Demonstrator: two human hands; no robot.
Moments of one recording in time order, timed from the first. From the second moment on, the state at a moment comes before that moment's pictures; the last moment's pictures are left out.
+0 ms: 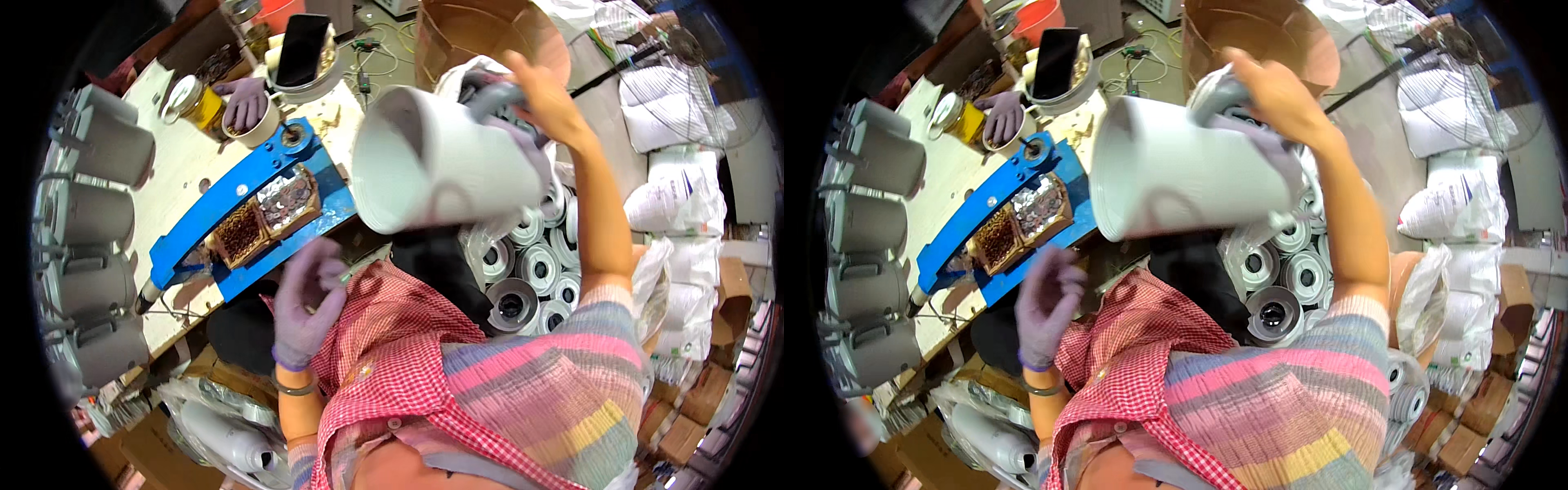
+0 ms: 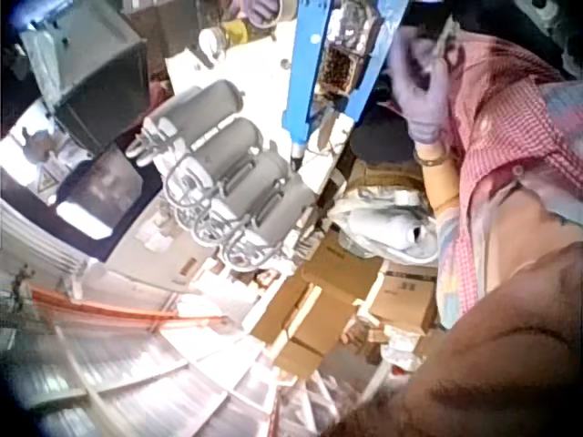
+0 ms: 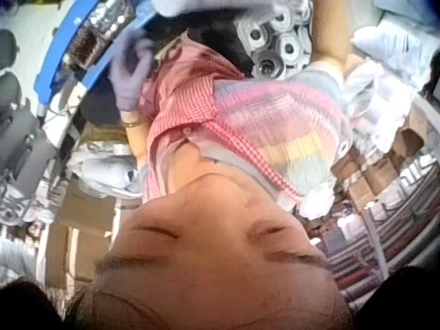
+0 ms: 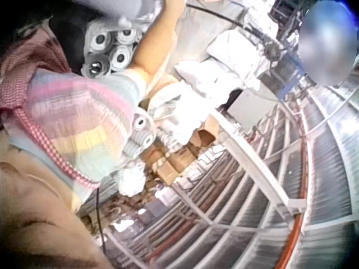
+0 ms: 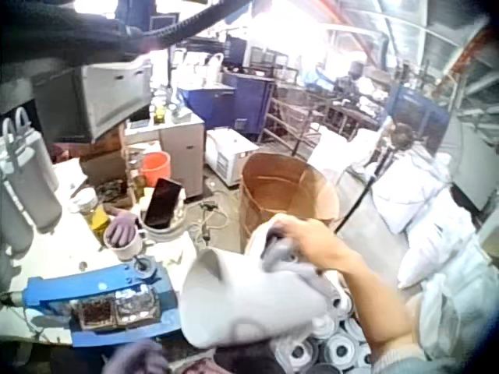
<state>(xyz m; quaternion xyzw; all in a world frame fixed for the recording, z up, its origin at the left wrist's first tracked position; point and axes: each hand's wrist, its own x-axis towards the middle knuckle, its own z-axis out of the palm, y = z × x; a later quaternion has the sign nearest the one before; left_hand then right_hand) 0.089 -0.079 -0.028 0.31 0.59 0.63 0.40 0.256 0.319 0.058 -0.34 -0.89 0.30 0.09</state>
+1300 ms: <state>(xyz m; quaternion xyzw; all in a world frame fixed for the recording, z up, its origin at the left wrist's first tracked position) 0.050 -0.348 -0.109 0.10 0.59 0.80 0.03 0.390 0.077 -0.101 -0.27 -0.83 0.48 -0.01</state>
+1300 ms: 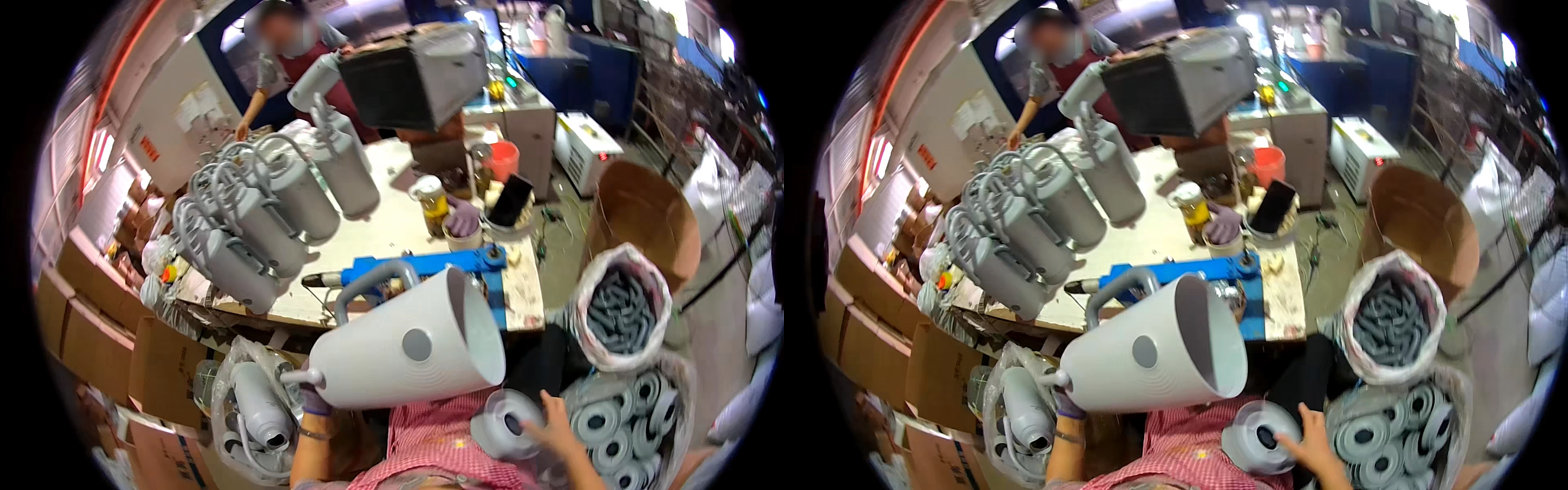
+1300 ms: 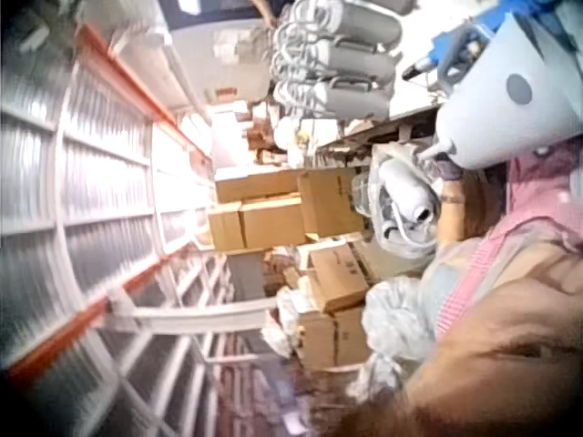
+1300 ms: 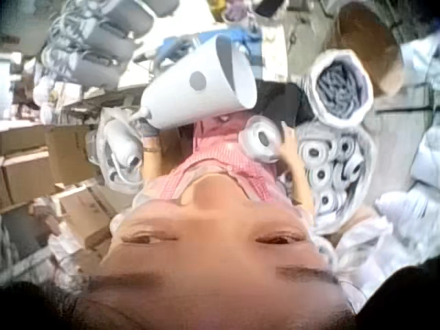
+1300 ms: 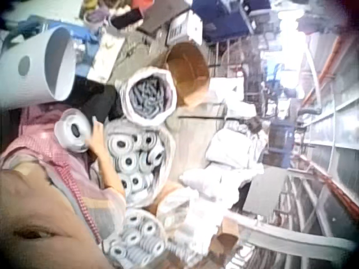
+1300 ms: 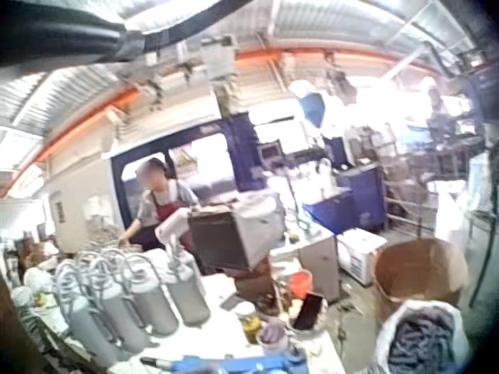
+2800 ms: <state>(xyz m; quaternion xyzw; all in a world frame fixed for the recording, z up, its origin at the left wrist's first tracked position) 0.173 -0.448 0.164 0.12 0.90 0.31 -0.28 0.059 -0.104 -0.053 -0.06 -0.42 0.90 -0.07</state>
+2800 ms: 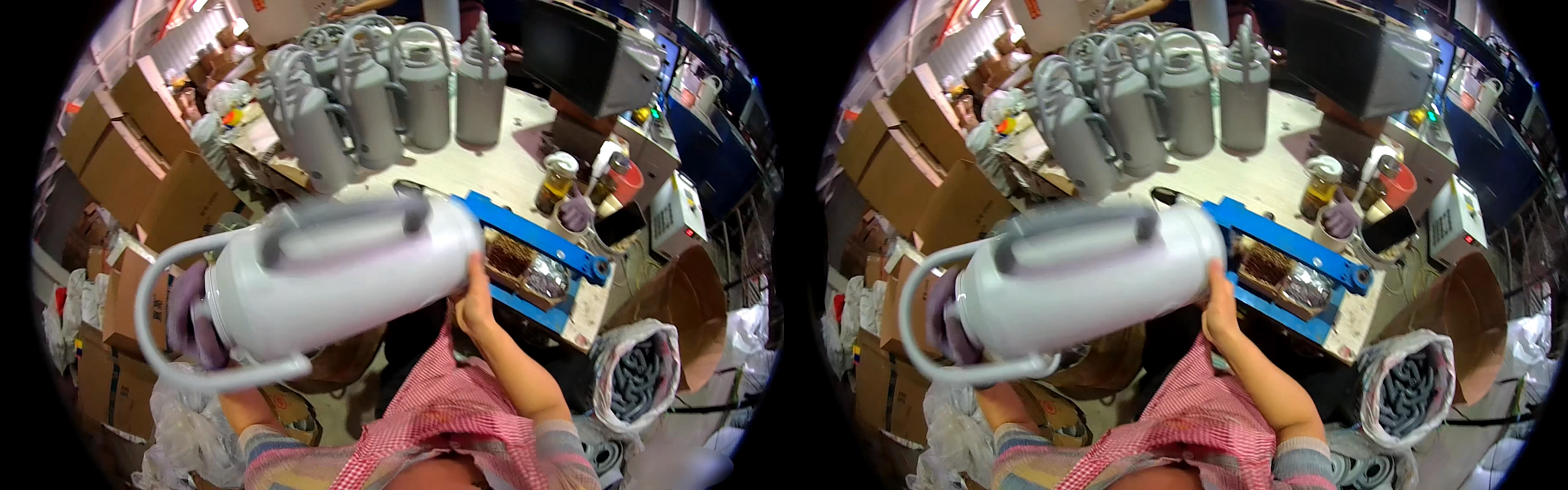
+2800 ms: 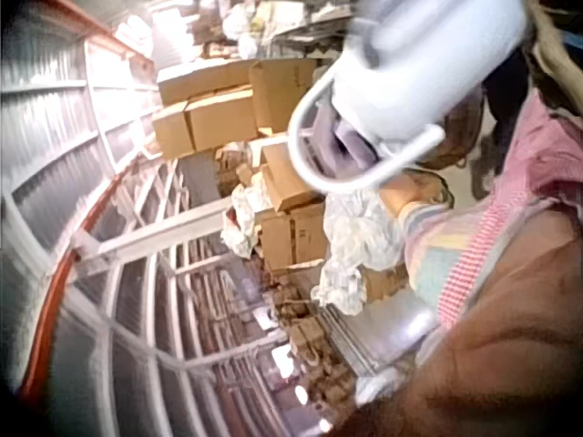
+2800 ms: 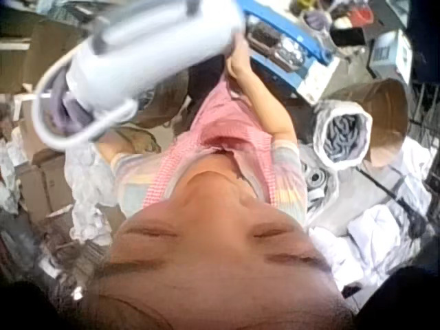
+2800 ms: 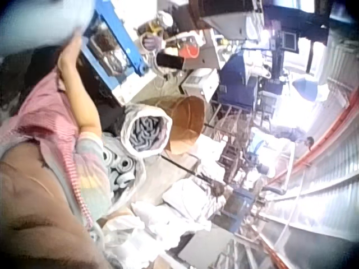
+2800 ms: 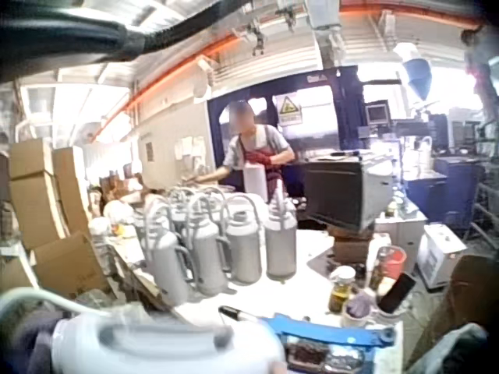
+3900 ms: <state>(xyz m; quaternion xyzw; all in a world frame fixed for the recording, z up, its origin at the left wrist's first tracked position) -0.185 -0.393 -0.101 -0.15 0.79 0.40 -0.44 -0.478 -0.150 0.107 0.12 -0.89 0.29 0.32</state>
